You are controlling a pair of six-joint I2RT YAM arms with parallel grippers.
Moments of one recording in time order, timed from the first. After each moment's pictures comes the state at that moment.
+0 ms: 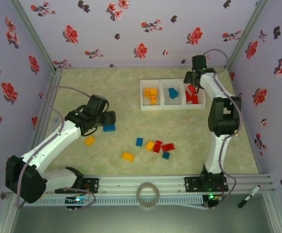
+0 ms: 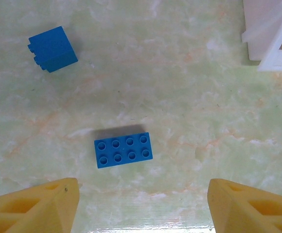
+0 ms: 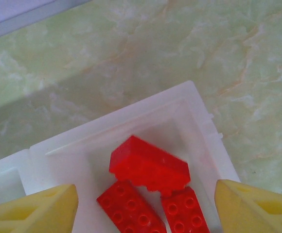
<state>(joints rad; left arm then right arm) -0.57 1.20 0.98 -0.74 -0.18 -0.52 0.09 2.08 1.77 -0.67 0.17 0.38</state>
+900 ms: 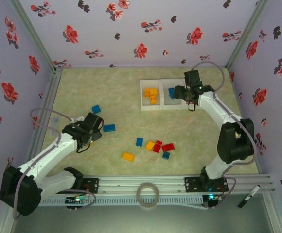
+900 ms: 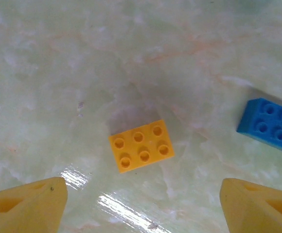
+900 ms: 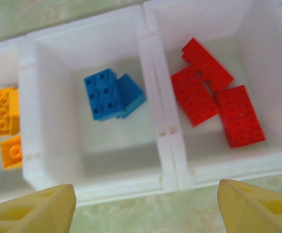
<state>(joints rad) -0.53 1.06 0.71 -0.91 -0.42 -1.00 0.27 1.62 1.27 -0.57 0.09 0.37</state>
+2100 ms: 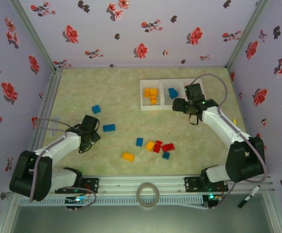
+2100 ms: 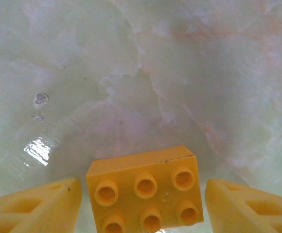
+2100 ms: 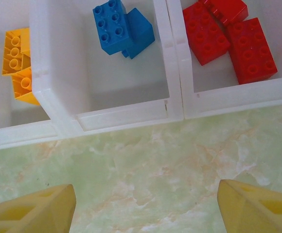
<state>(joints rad) -0.37 1.23 0.53 -0.57 -0.26 -1.01 0.31 1.39 1.03 -0.56 0.04 0.41</state>
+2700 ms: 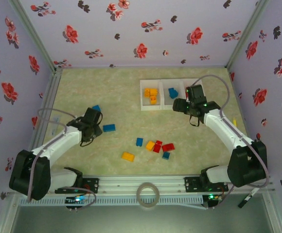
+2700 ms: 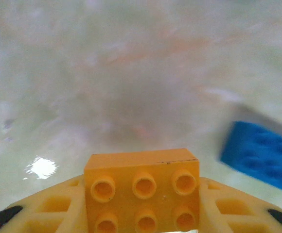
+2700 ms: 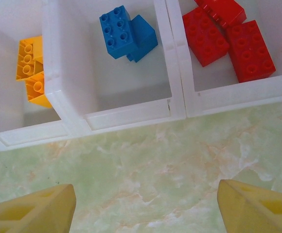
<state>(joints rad) -0.43 1.24 0.72 -0.67 -0.26 -0.90 0.31 1.34 0.99 -0.55 0.03 0.43</state>
